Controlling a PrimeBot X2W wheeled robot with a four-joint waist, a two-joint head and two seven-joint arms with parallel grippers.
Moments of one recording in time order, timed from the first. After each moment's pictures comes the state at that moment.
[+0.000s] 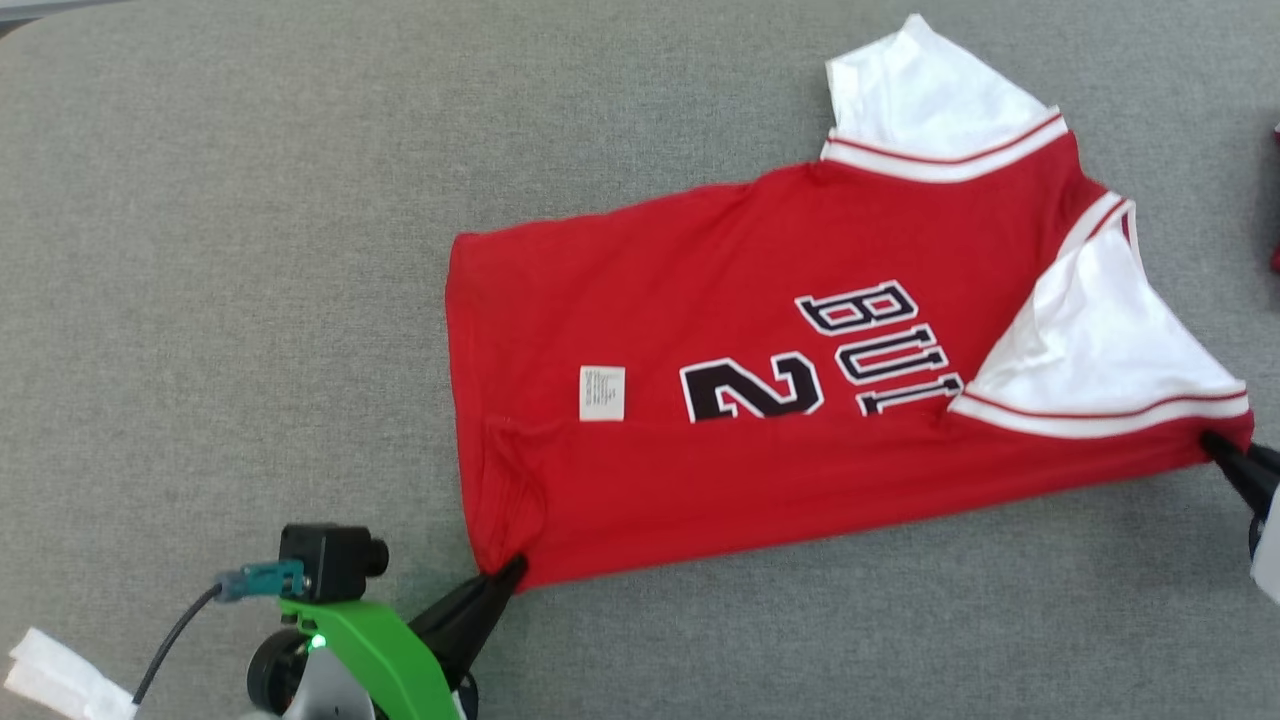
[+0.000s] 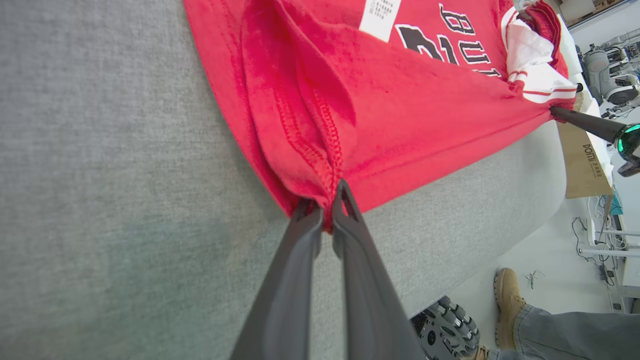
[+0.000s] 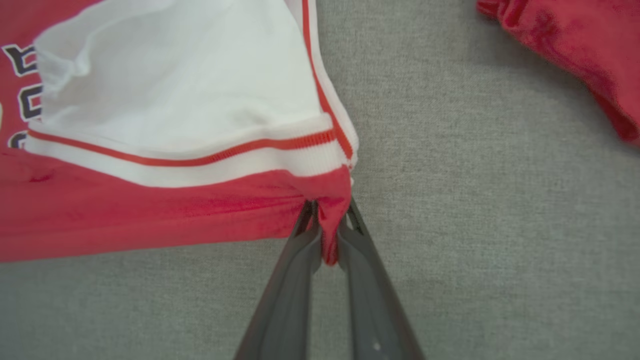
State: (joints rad) left arm -0.10 0.45 -0.56 -0.06 -0.99 -0.01 0.26; right arm -0.08 -0.58 -0.09 0.04 0.65 0.13 0.57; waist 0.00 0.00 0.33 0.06
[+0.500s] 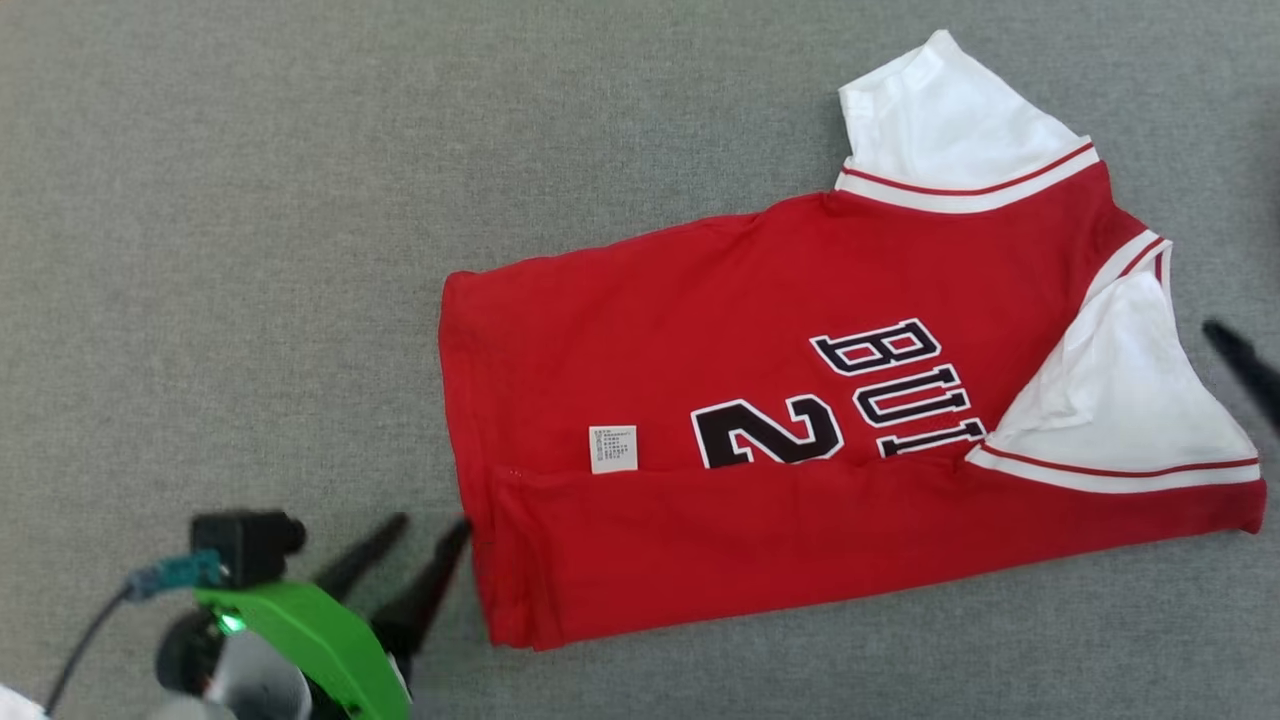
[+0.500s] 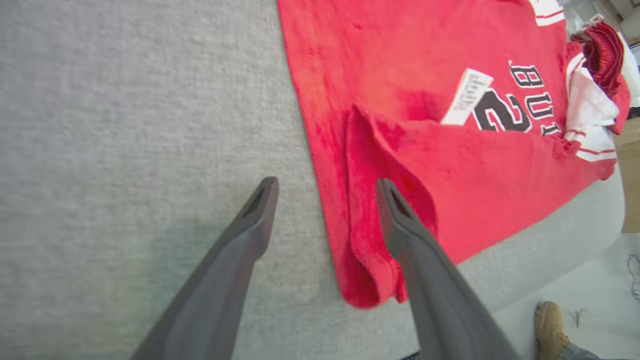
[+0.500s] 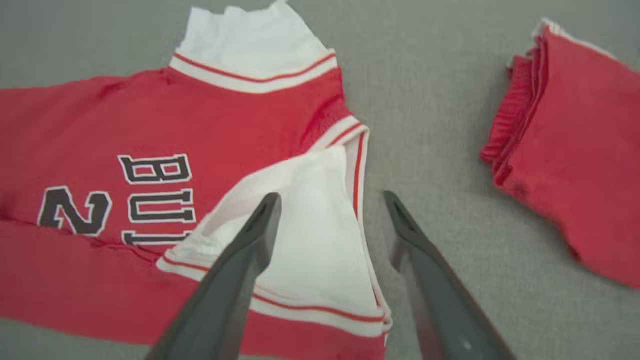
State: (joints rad) left arm -0.04 0.51 -0.50 -0.14 -0.97 0.05 0.21; right arm -0.03 -0.61 -0.19 -0.30 0.67 0.13 0.67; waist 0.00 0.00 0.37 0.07
